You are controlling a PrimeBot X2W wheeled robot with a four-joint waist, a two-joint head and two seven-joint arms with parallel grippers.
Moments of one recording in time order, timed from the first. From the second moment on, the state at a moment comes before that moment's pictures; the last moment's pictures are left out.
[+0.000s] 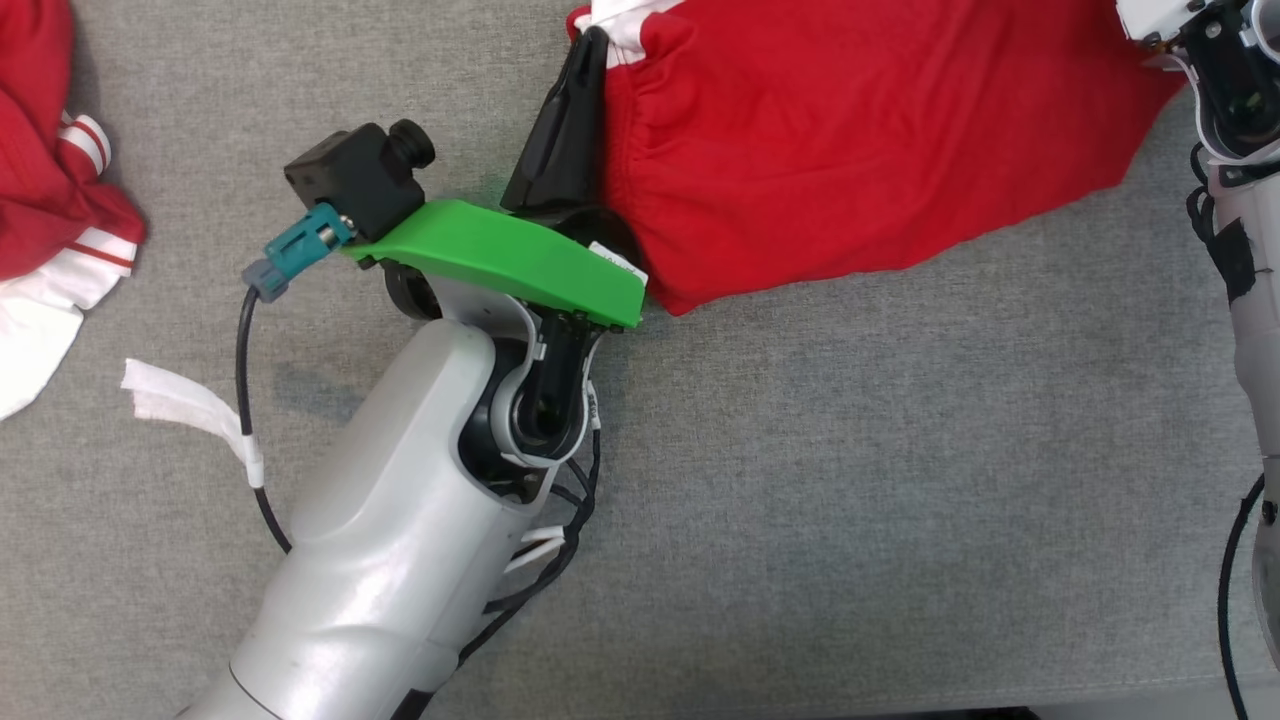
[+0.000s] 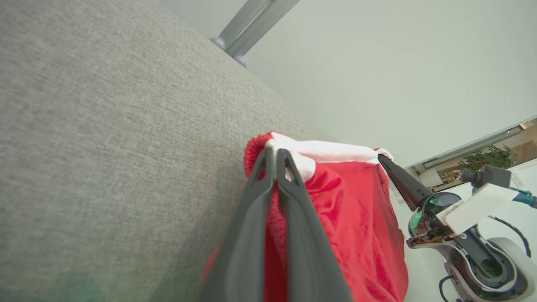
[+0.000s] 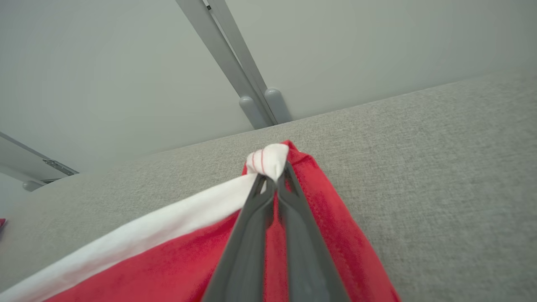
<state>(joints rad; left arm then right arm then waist) -0.75 0.05 -0.60 0.22 -1.09 0.15 -0.22 -1.05 -0.30 0.11 0.53 0.64 0.13 0.17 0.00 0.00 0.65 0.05</state>
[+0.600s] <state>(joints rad) -0.52 0.08 -0.47 0.01 -0.65 0.20 -0.26 -0.92 -0.51 0.22 0.39 0.54 0.13 0.22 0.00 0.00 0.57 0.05</state>
